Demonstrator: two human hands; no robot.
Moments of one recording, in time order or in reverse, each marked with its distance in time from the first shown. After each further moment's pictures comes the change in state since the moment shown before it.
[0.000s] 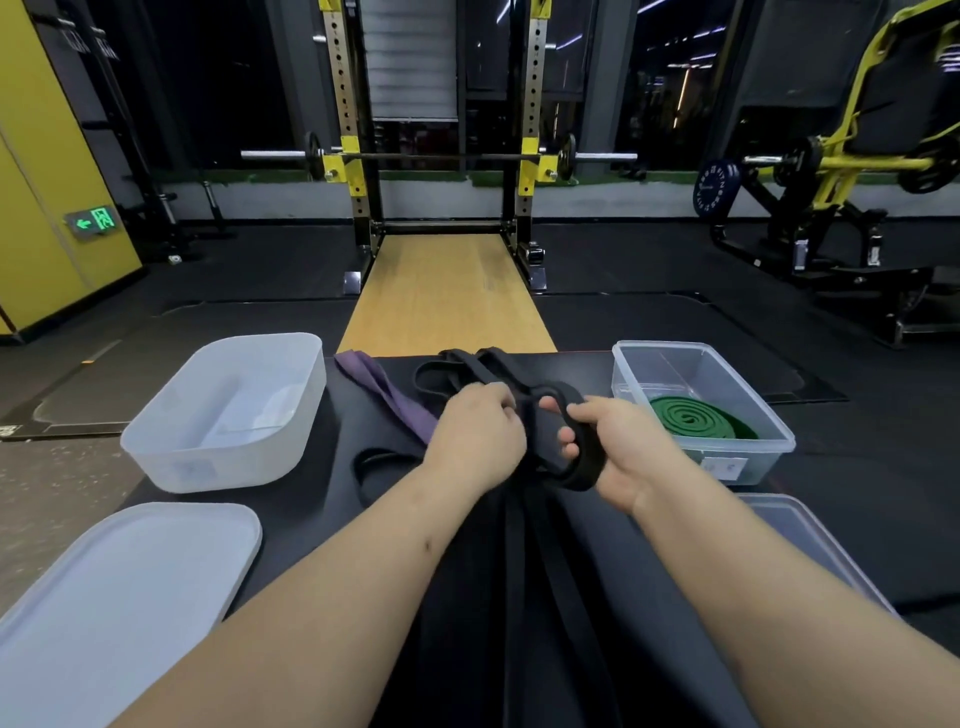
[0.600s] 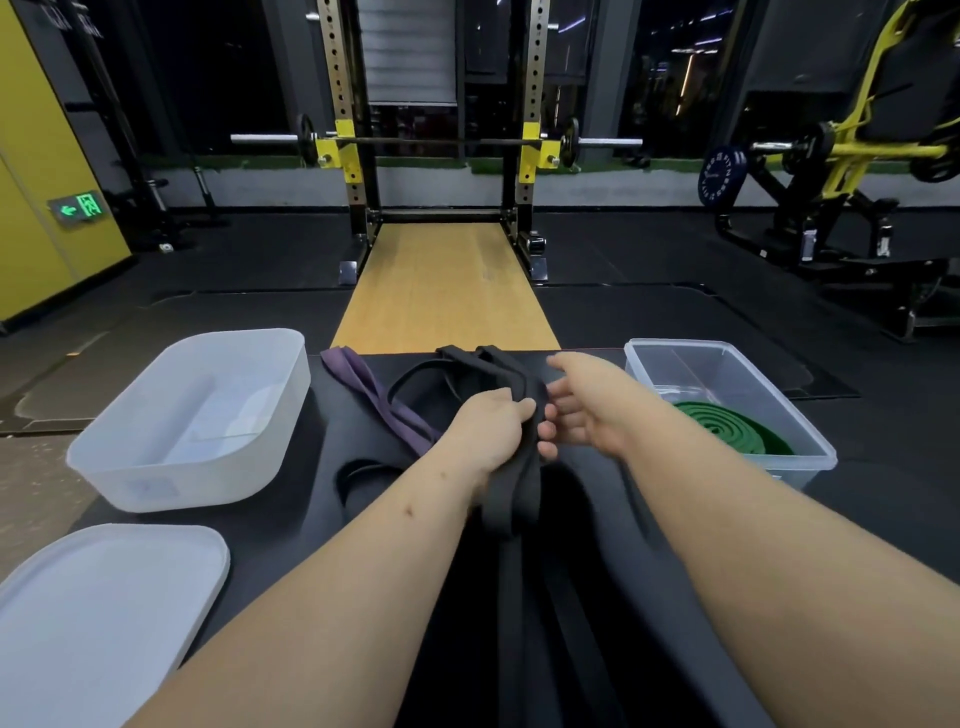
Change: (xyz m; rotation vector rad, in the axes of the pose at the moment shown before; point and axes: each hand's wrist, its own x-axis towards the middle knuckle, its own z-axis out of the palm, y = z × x) left_hand 0.029 0.009 0.020 -1.318 -0.353 -0.456; right_hand 0.077 -0.026 0.013 -0.490 0.074 0.126
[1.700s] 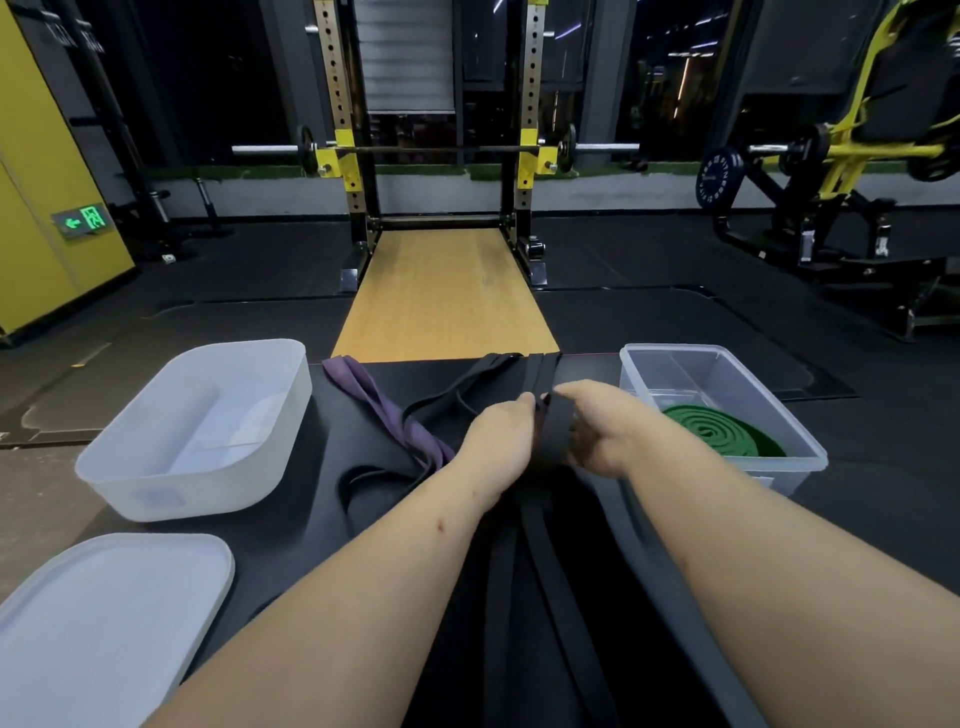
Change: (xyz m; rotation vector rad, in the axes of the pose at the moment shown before) left_hand 0.007 -0.005 0.007 0.724 0.205 0.128; right_hand 0.034 0.025 -0.012 0.184 -0.157 0.067
